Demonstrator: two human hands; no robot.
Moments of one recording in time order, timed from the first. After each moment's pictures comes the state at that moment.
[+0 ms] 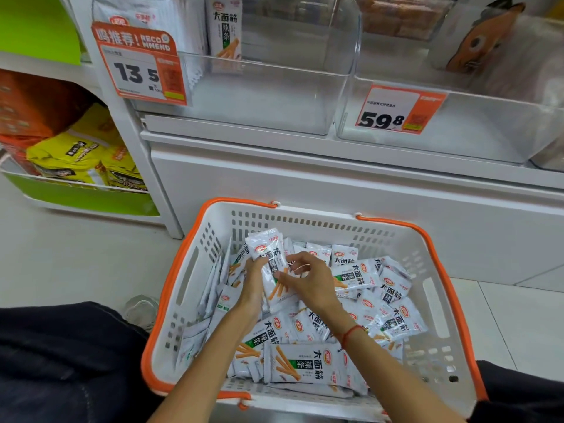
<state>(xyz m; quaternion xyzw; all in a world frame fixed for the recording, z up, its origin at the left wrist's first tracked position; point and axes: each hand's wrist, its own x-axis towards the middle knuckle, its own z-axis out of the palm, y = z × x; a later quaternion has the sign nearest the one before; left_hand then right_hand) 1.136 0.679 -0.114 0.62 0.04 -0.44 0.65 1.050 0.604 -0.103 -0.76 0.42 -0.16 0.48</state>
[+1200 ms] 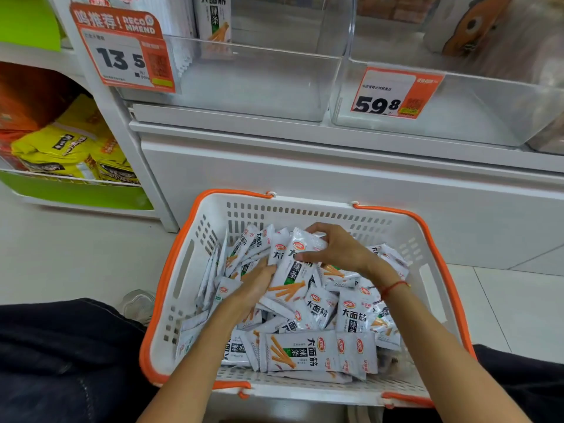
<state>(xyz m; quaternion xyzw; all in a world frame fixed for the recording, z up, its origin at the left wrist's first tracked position) 1.143 0.688 -0.118 0.69 -0.17 -0.54 0.46 1.032 0.546 -0.045 -0.80 0.31 0.02 0.51</state>
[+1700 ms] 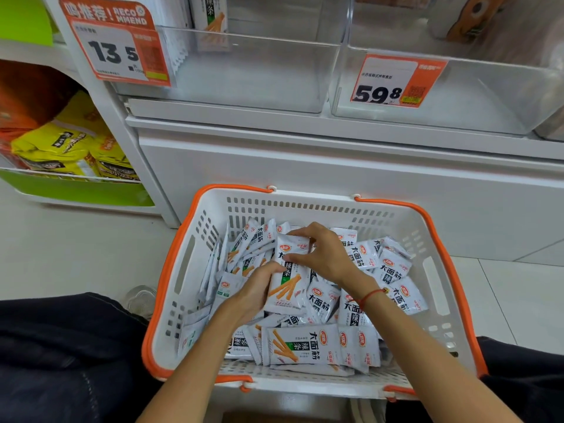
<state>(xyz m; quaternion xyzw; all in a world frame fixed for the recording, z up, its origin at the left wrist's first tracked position) 1.133 0.692 -0.122 0.60 -0.05 -0.60 0.52 1.042 0.564 -0.090 -0.88 0.31 -0.09 0.36</state>
